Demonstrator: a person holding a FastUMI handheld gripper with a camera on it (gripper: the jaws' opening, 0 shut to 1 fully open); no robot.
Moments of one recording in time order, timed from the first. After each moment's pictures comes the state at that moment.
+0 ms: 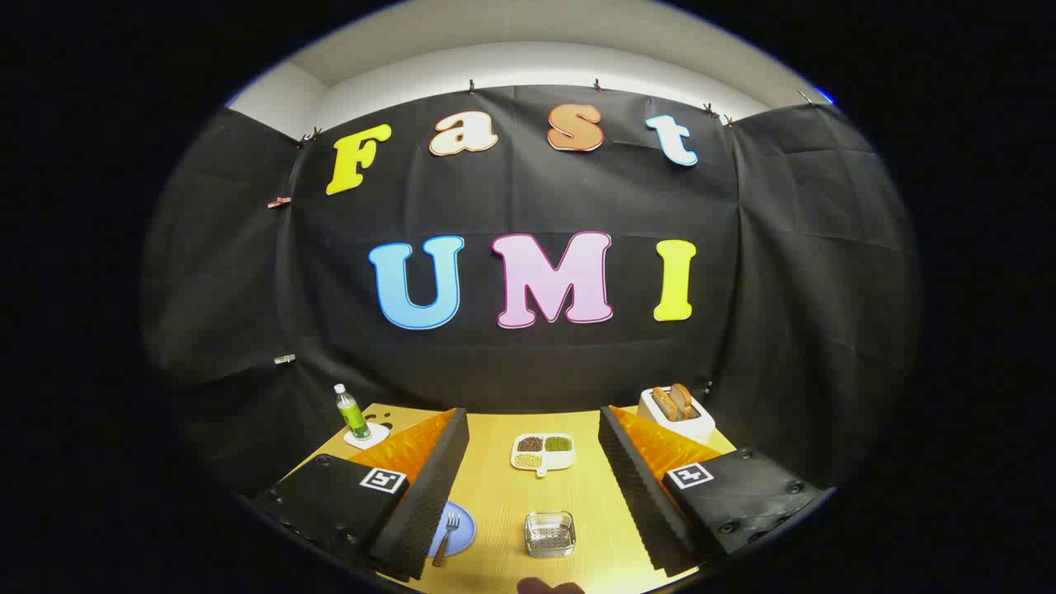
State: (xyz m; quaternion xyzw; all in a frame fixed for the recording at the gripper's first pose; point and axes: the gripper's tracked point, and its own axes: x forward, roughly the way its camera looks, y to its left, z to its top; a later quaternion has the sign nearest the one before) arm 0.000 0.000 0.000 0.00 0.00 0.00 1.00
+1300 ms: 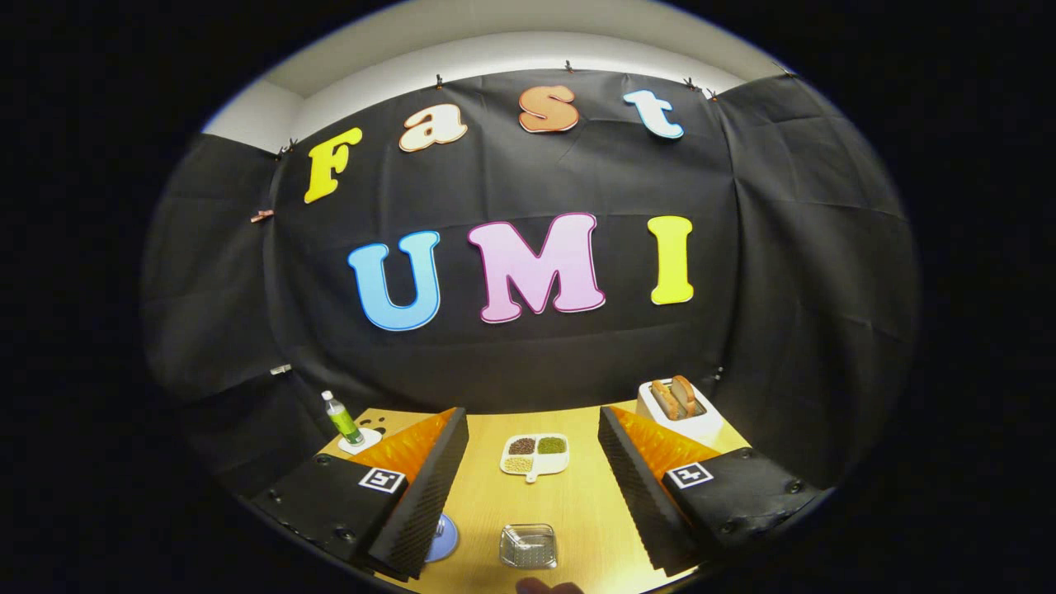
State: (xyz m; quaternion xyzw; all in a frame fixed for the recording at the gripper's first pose) arm 0.055 -0.053 -0.019 0.04 0.02 0.04 1.00
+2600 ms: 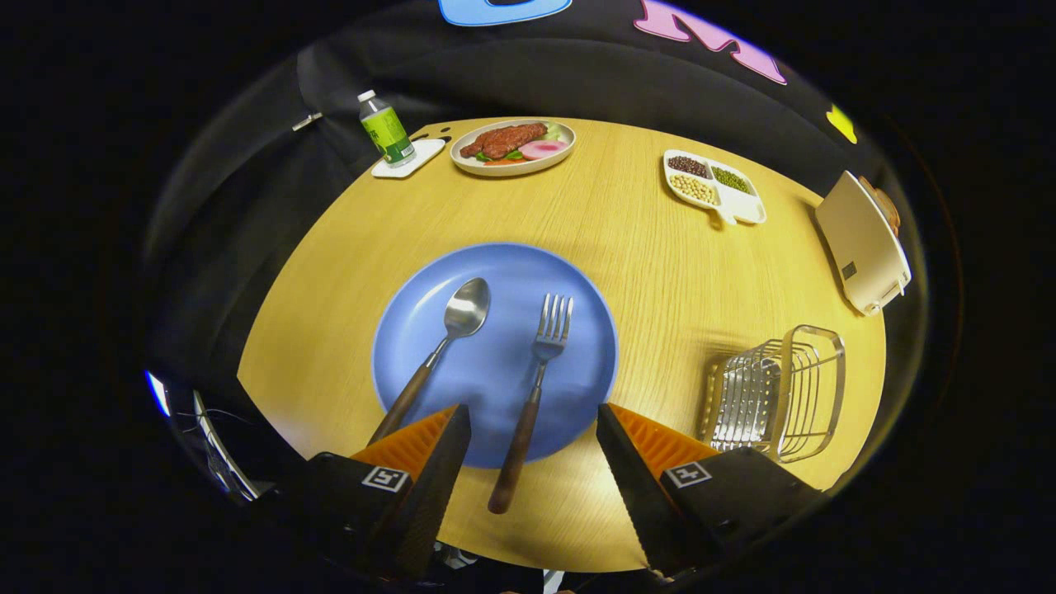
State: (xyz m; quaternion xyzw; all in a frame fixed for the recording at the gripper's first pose) arm 0.048 0.147 -0.389 -0.07 0.48 0.13 0.86
